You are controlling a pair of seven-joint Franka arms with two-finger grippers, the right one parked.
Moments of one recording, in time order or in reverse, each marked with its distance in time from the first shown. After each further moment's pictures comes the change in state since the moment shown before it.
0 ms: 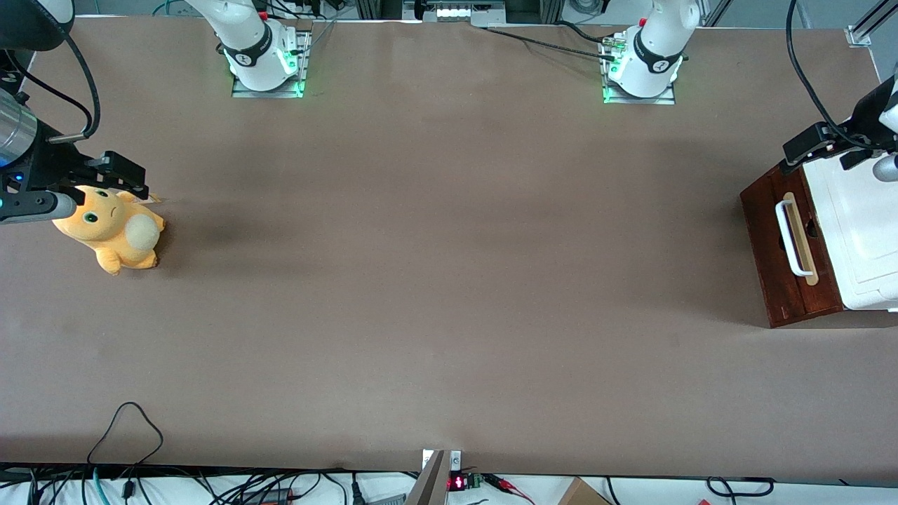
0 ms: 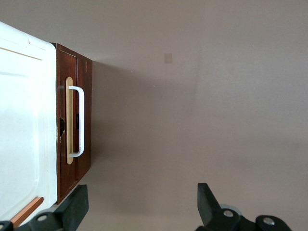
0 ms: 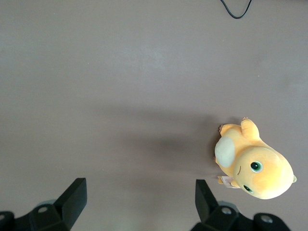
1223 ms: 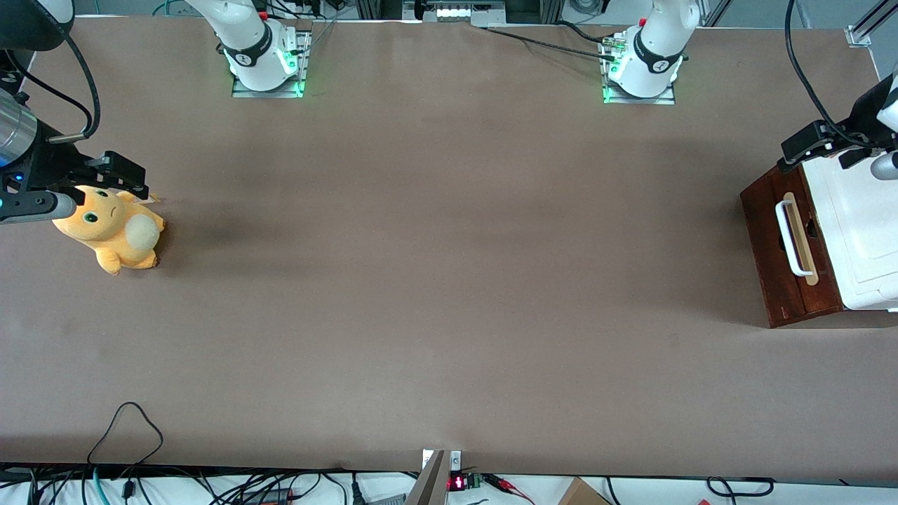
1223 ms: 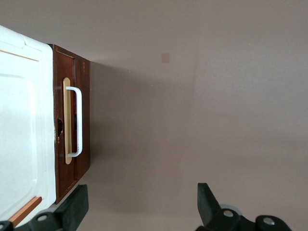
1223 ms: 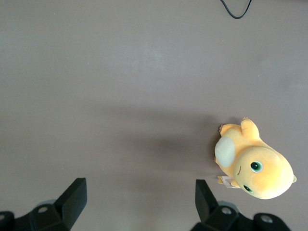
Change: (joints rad) arm -0.002 0.001 -0.015 0.008 0.000 -0.010 0.000
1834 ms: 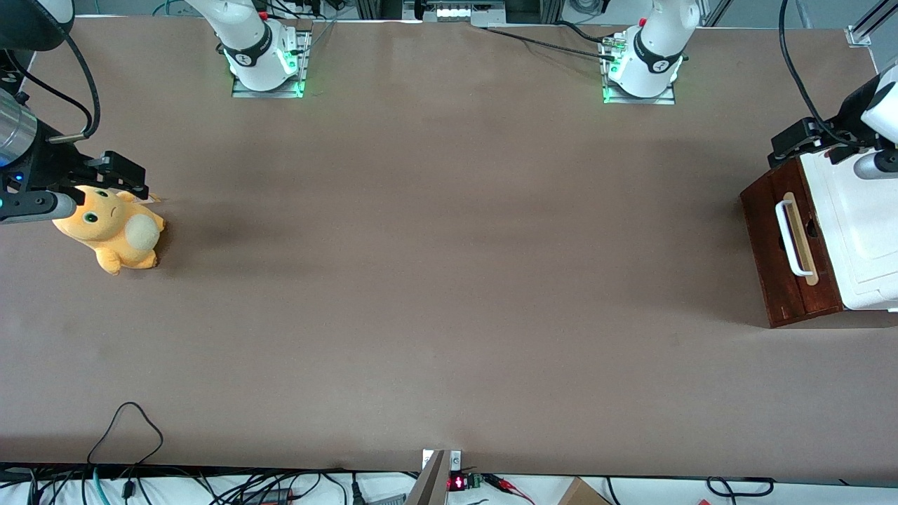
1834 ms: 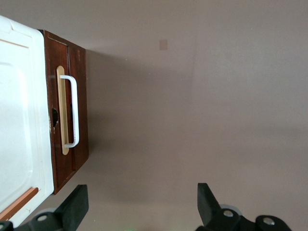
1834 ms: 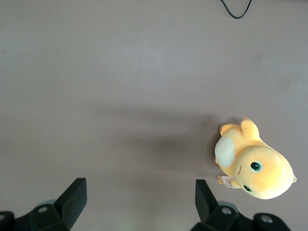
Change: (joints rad) arm -0.002 0.009 -0.005 -0.005 0.000 -0.043 0.000
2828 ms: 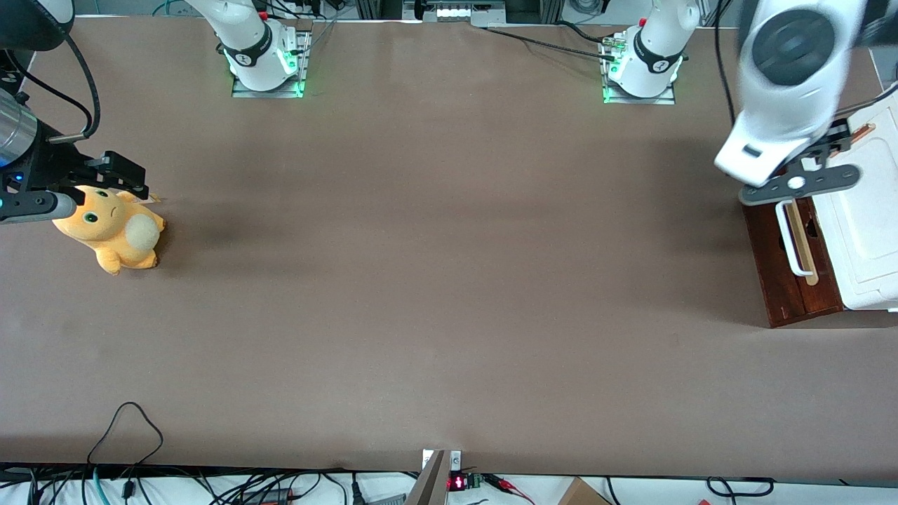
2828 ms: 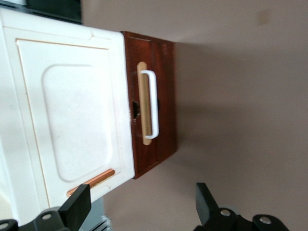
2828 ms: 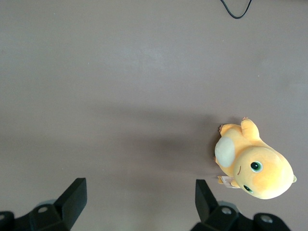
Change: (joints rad) arm -0.076 0.091 -0.261 -0.132 0.645 -0.089 -0.358
